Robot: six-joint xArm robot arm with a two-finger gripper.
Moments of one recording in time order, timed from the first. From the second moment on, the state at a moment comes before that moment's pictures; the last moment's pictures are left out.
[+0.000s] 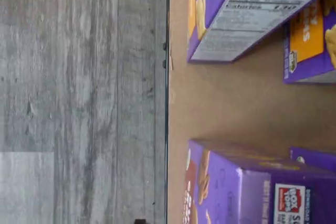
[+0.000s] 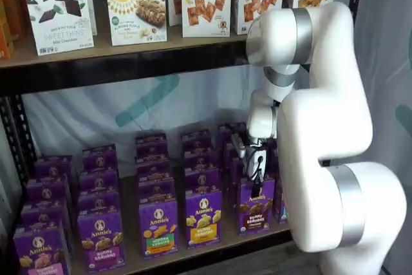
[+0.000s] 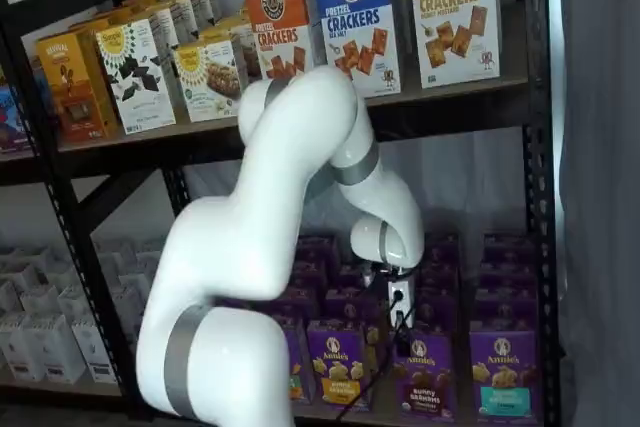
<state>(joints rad) -0.14 0.91 -1.35 0.11 0.40 -1.81</state>
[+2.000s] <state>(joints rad) -0.14 0.91 -1.31 0.13 0.33 -1.83</state>
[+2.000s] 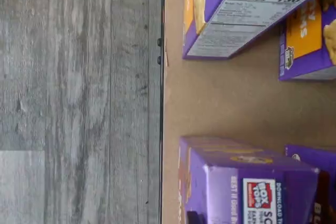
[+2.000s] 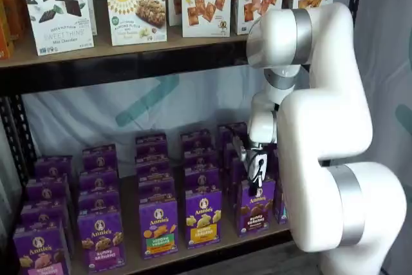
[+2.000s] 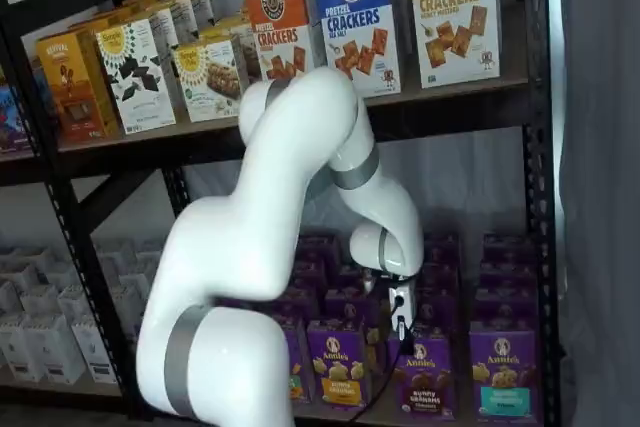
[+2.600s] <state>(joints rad) -0.16 0.84 -1.22 0.05 0.31 -1.77</state>
